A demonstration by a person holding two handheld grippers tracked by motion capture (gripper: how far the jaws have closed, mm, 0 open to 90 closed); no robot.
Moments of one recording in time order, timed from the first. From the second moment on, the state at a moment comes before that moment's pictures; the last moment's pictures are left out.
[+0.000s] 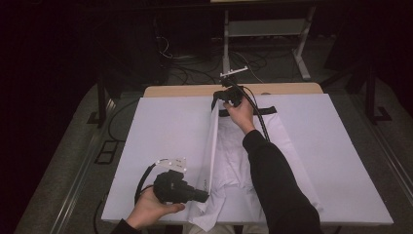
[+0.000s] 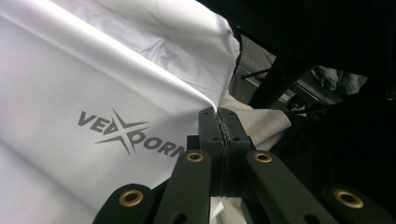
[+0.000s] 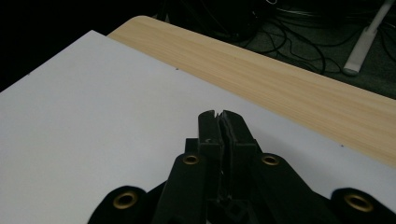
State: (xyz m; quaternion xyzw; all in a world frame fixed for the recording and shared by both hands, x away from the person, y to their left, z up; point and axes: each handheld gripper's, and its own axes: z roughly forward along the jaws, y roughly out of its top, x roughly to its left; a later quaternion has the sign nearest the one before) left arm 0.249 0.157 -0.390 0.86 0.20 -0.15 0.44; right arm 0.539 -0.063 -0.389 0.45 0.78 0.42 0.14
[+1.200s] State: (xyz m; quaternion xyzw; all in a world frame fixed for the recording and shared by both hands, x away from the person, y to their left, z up) left arm 0.253 0.056 -0.384 0.87 0.12 -0.18 0.45; right arm 0.522 -0.147 -0.374 0.46 0.77 0.42 0.13
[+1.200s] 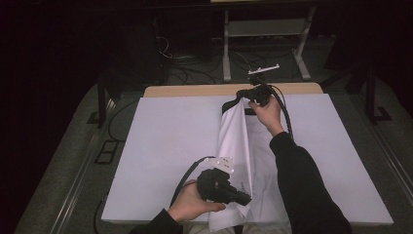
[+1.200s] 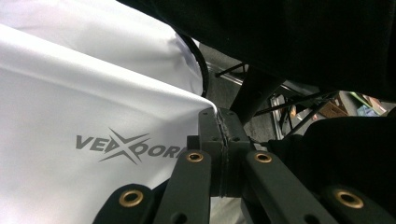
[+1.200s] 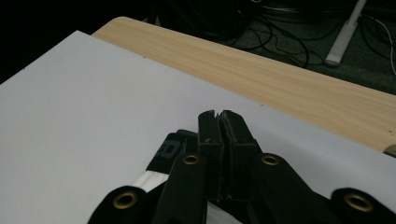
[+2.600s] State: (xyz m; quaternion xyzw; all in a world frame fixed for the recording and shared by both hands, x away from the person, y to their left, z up) left arm 0.262 -0.047 -0.401 0.86 0.09 -0.22 0.44; right arm 0.522 -0.218 -0.391 0.46 0.77 0.42 0.12
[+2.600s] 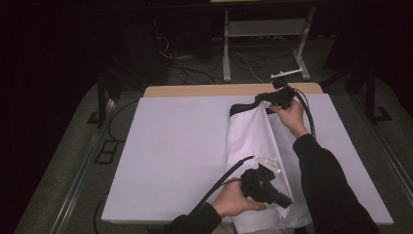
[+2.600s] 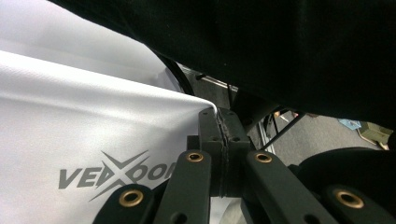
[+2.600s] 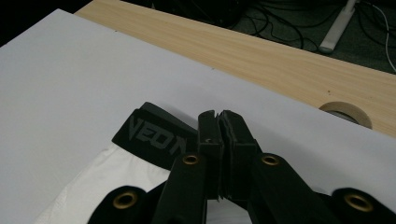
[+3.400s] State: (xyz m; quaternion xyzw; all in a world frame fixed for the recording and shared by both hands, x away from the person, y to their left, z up) left arm 0.264 -0.089 -0.421 0.86 0.10 -0.24 0.44; right arm 0.515 -0.253 -0.417 0.44 0.79 0.41 0.15
